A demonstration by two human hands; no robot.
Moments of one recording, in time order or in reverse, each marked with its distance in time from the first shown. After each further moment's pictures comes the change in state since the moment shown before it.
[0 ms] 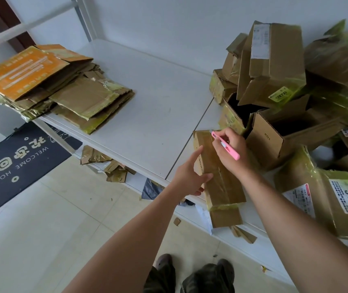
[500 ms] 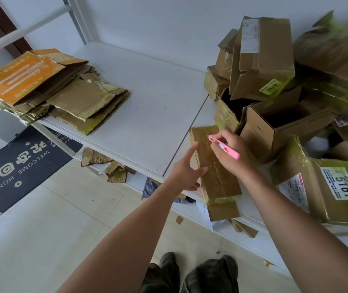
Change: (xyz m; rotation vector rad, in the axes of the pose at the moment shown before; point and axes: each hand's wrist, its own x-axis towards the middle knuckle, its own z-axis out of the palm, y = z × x) left_hand -0.004 0.005 0.003 0.053 0.052 -0.021; right_hand -0.020 -0.003 -0.016 -0.057 -0.078 0.006
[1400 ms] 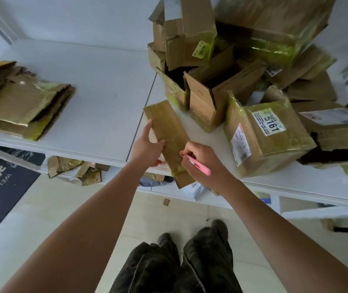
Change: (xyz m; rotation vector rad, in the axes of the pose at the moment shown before) left_hand -0.003 0.007 0.016 0.178 0.197 0.025; right_hand -0.116 0.003 -0.024 0.045 -0.122 -0.096
